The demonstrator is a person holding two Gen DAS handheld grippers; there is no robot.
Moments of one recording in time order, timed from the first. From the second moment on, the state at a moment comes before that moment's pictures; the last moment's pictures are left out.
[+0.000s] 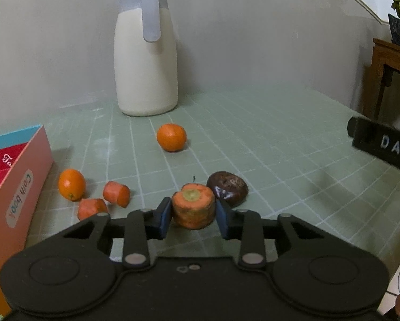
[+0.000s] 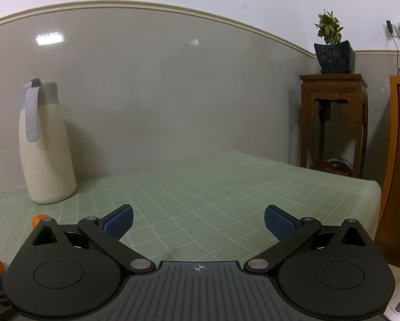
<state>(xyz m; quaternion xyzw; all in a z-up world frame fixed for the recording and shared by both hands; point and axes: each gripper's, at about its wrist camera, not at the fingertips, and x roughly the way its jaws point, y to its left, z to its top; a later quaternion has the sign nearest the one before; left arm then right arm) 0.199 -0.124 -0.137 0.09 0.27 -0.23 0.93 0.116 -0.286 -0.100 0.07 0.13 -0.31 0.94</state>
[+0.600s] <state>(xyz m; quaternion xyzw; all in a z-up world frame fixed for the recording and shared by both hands) 0.180 -0.047 -0.092 0.07 0.17 -0.08 0.98 0.128 -0.257 -0.103 0.08 0.14 -0.24 0.96</state>
